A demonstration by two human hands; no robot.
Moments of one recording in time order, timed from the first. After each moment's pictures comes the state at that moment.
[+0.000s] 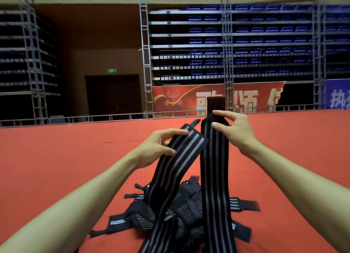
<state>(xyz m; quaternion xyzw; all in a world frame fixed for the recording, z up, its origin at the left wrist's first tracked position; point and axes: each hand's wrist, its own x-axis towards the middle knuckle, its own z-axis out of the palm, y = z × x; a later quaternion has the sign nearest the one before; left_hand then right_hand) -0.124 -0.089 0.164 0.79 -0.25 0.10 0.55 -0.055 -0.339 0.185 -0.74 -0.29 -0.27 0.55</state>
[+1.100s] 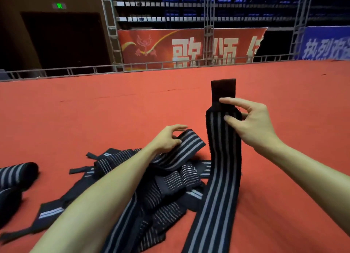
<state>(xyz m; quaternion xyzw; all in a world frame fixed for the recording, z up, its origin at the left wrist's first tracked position) 0.108 -0.156 -0.007 0.91 -0.15 0.04 0.39 0.038 -0.404 0.061 -0.77 -0.23 -0.26 0.53</state>
